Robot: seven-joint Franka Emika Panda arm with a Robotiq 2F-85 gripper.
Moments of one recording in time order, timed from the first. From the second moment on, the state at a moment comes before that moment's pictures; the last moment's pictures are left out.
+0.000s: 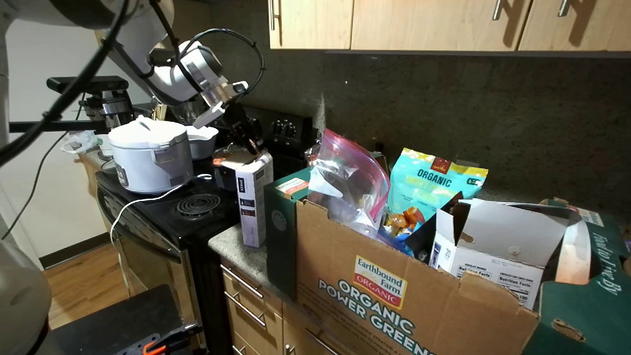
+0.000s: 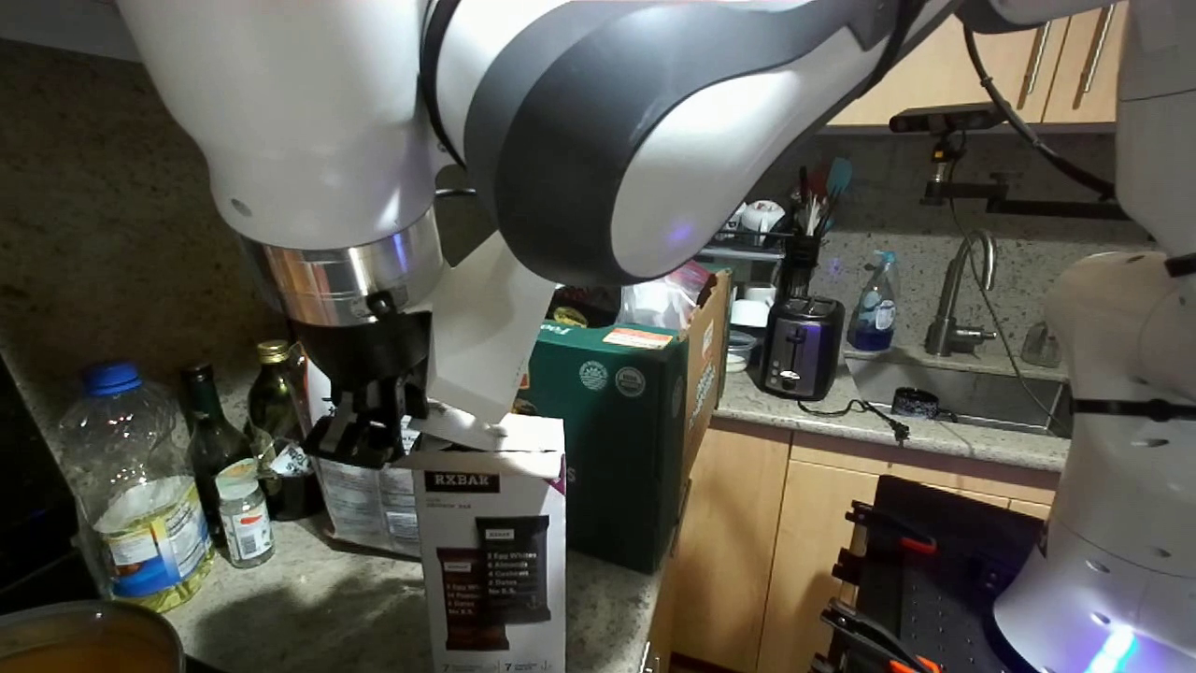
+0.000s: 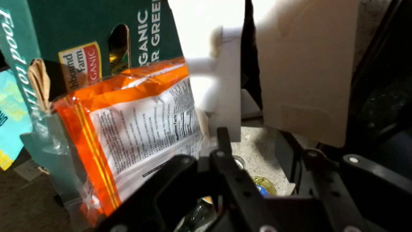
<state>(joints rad) 0.50 0.31 0.33 -1.78 -0.73 1.98 0.71</state>
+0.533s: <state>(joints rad) 0.51 0.31 0.33 -1.77 -0.76 1.98 0.71</state>
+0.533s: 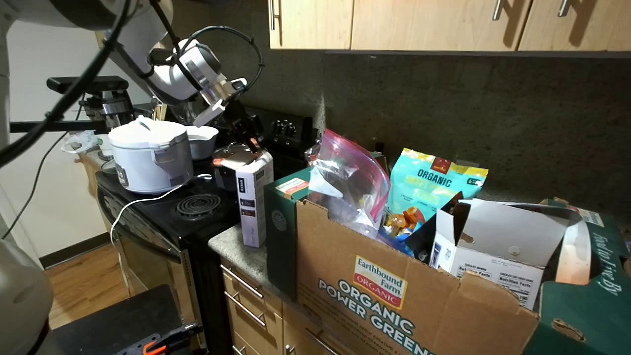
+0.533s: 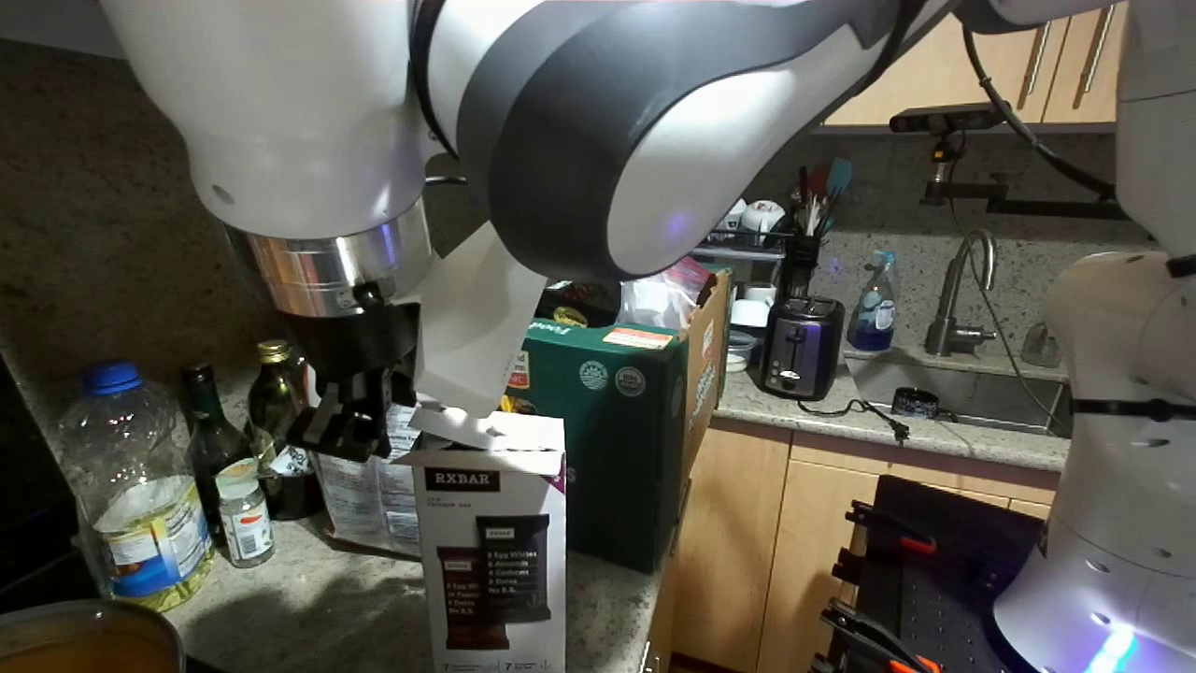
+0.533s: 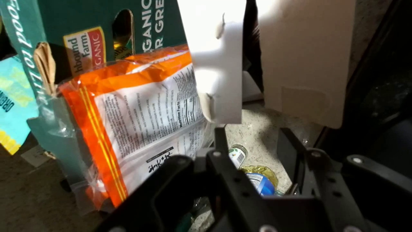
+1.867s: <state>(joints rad) 0.51 0.31 0.29 -1.77 -0.77 1.97 0.83</state>
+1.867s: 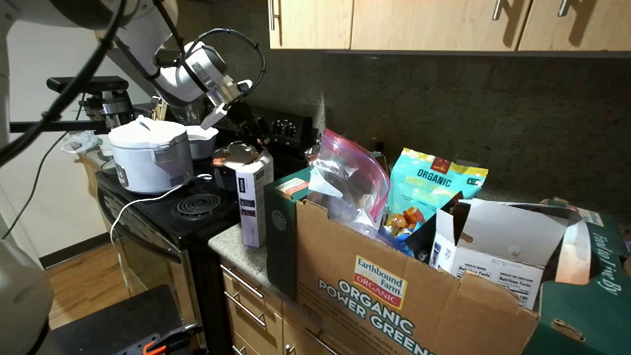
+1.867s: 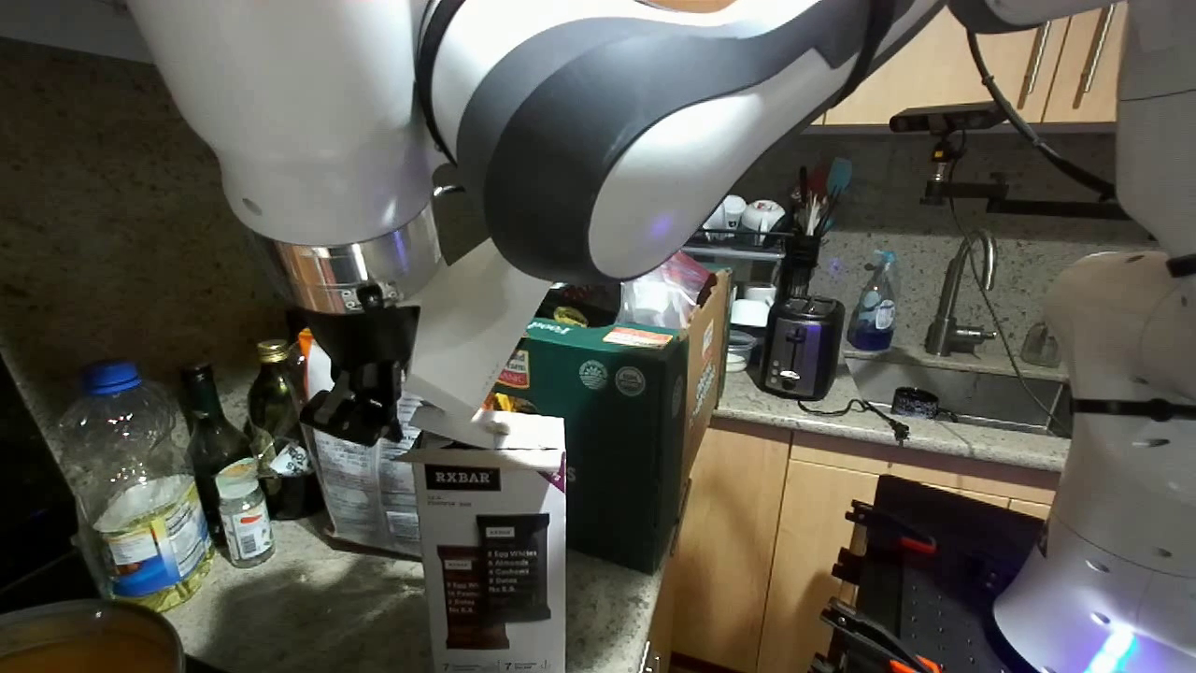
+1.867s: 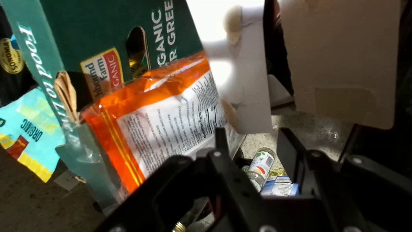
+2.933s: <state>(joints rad) 0.57 0.29 0.31 -1.78 -0.77 1.90 0.94</state>
